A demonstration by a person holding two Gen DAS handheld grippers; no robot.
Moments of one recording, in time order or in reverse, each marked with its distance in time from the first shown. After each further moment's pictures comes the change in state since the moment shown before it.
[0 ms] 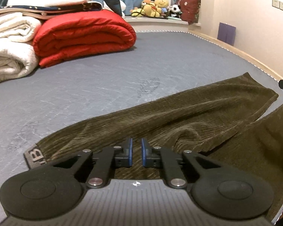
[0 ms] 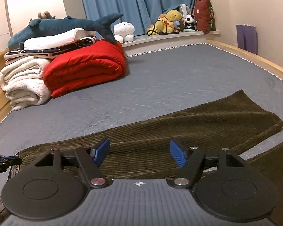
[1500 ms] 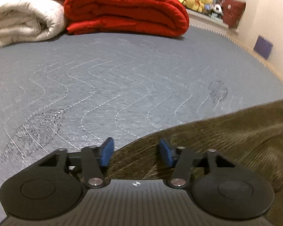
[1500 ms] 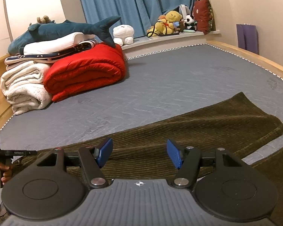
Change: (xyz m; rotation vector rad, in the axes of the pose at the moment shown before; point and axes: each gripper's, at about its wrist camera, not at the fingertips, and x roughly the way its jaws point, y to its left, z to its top) left arm 0.133 0.159 0.010 -0.192 0.086 0.070; right arm 0.001 -0.017 0.013 0.029 -0.009 0.017
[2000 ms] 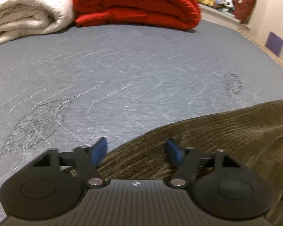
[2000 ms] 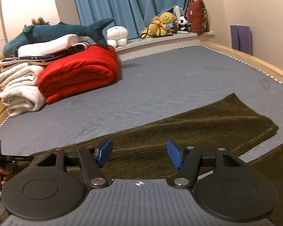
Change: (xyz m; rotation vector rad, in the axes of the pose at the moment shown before) left arm 0.014 0.001 -0.008 -0.023 0.022 0.035; right arm -0.003 -0.011 0.001 0.002 -0.009 -0.051
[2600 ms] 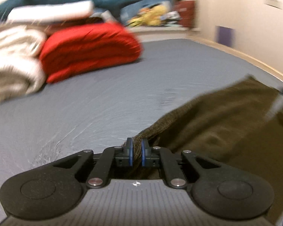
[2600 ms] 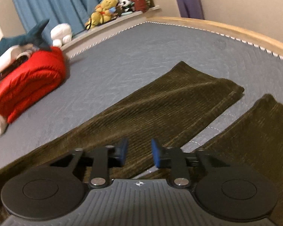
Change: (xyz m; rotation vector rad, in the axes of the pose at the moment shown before) left arm -0.183 -0.088 -0.031 0.324 -0.196 -0.102; right arm 0.042 -0.090 -0.012 0.285 0.077 -0.189
